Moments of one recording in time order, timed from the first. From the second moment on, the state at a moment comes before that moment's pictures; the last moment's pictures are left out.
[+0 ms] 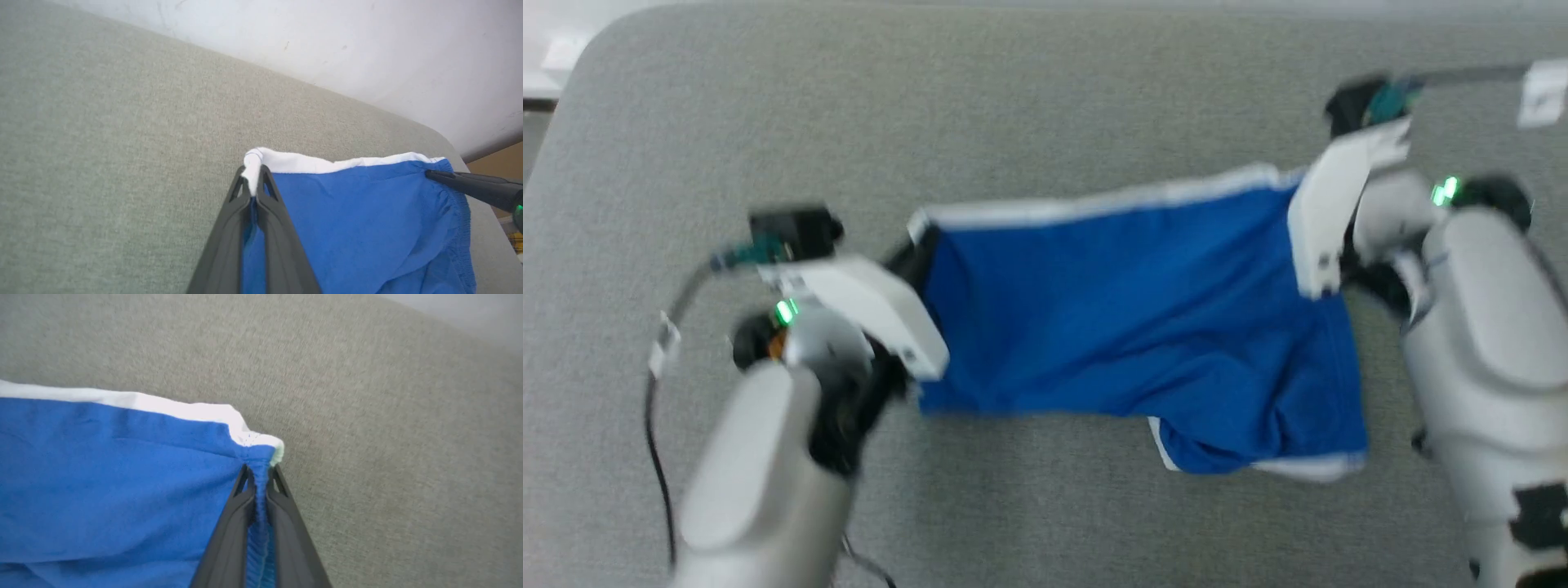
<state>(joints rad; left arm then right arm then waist) -0.41 0.14 -0.22 0.13 -0.61 0.09 0.33 -0.74 -0.13 0.14 0.54 0.16 0.13 0.74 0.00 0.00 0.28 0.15</state>
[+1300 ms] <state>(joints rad) -1.03 0.26 -0.22 0.49 -0.48 -0.03 0.00 -1.15 -0.15 0.19 0.63 0.66 0.13 0.19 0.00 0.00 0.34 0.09</state>
